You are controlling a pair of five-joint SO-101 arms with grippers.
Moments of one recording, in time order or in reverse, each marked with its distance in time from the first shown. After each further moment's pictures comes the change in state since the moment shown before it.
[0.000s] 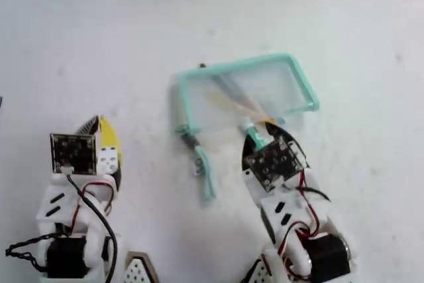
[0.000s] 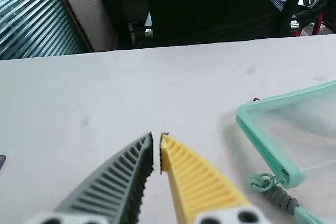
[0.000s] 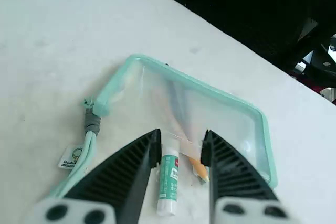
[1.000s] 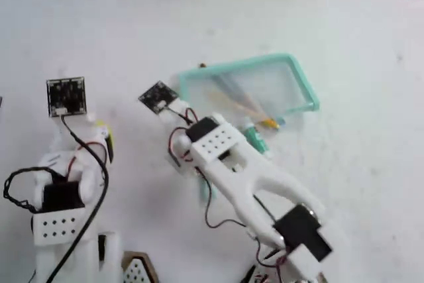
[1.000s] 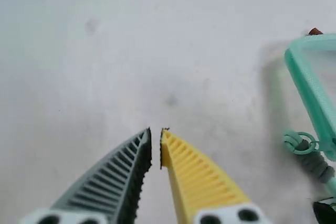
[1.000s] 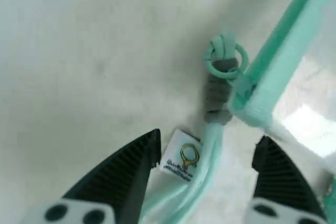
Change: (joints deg) left arm -7.6 37.9 -7.4 -7.6 2.8; right arm -21.0 90.8 -33.9 -8.1 -15.5
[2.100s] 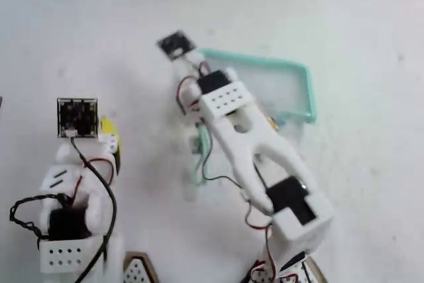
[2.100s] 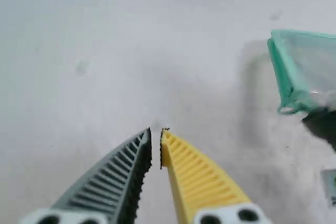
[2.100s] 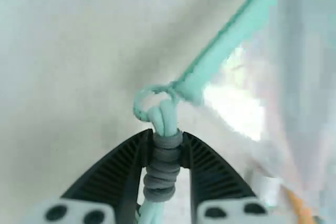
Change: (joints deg) left arm 4.3 -16.0 6.1 0.1 -2.3; right arm 10.5 8.0 -27.7 11.3 0.2
